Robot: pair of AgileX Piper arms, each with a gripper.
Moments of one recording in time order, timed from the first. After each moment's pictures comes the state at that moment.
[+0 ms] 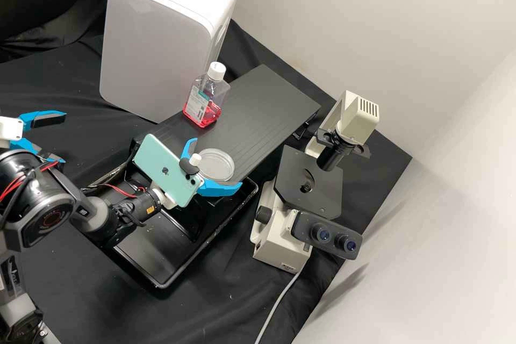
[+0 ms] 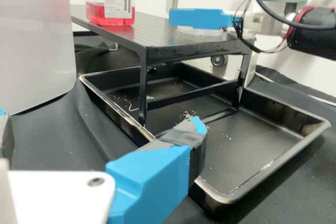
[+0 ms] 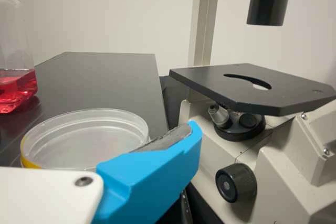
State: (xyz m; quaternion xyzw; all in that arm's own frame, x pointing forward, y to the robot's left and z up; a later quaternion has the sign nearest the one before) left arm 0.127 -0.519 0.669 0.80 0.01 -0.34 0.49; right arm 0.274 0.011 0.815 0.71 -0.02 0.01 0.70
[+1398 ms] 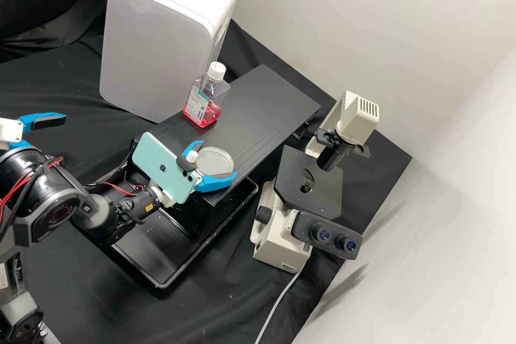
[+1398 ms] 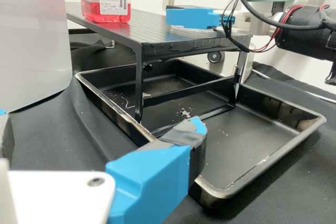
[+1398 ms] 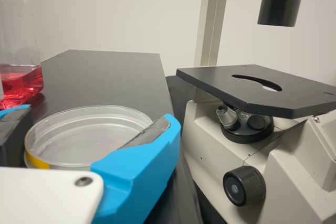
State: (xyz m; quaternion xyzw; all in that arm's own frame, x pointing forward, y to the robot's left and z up) left arm 0.125 -0.519 0.668 0.80 0.01 -0.34 0.48; right arm 0.278 0.013 0.806 0.70 -0.02 0.01 0.71
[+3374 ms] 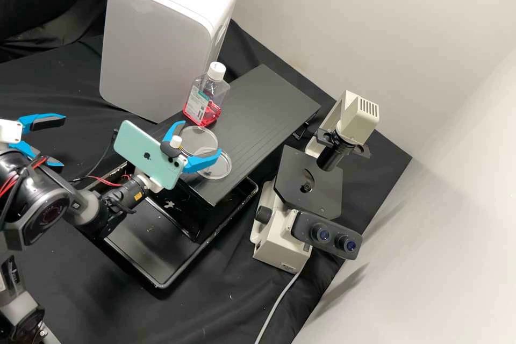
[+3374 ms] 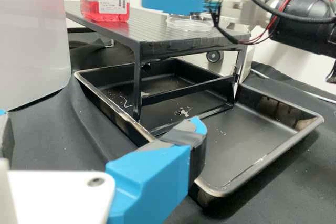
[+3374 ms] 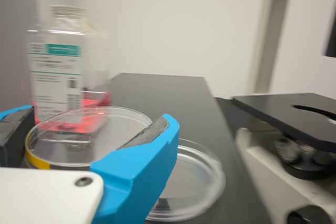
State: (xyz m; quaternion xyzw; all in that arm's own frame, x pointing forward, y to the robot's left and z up) left arm 0.123 -0.520 0.667 0.80 0.01 -0.35 0.48; right arm 0.270 0.048 0.789 0.70 0.06 0.04 0.71
